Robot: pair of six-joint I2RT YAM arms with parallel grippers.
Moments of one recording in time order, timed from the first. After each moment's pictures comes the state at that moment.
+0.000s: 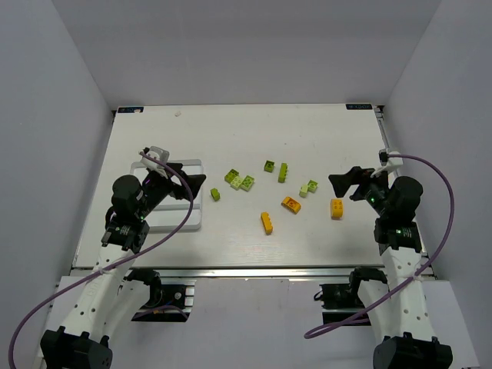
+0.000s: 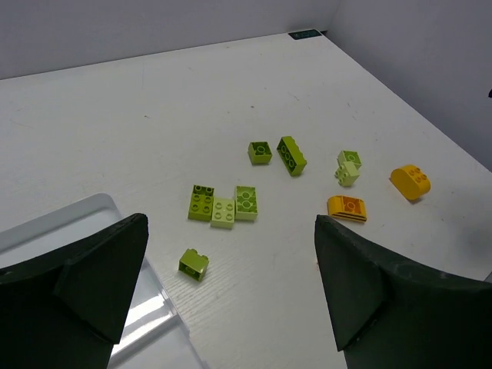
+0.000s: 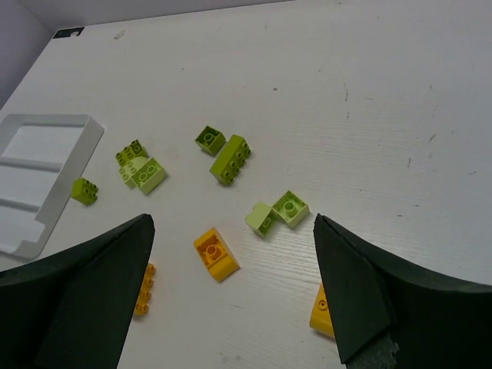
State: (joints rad) left arm -0.20 0.72 0.61 0.07 0.41 -0.17; right arm -0.11 0.67 0.57 -0.09 -0.51 0.23
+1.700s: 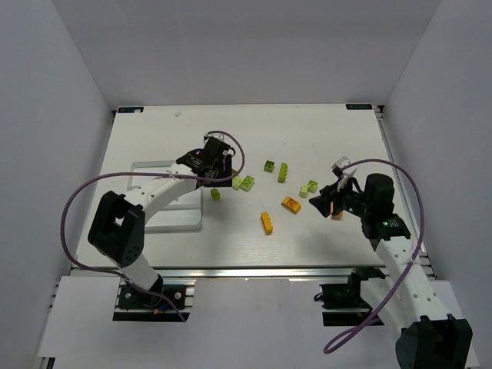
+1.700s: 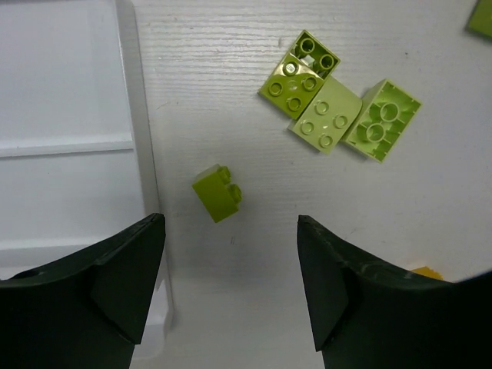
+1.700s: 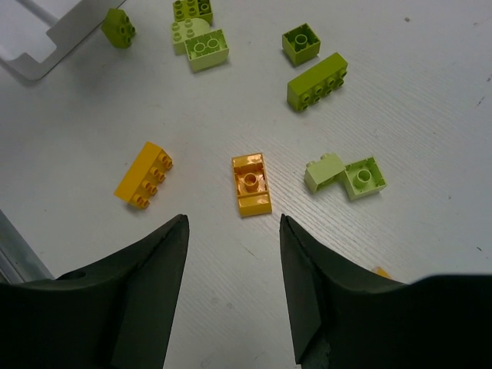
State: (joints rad) left arm -0.58 1.64 1.21 -0.54 -0.29 -0.44; right arm 0.11 0.78 0.55 -0.22 -0.66 -0.20
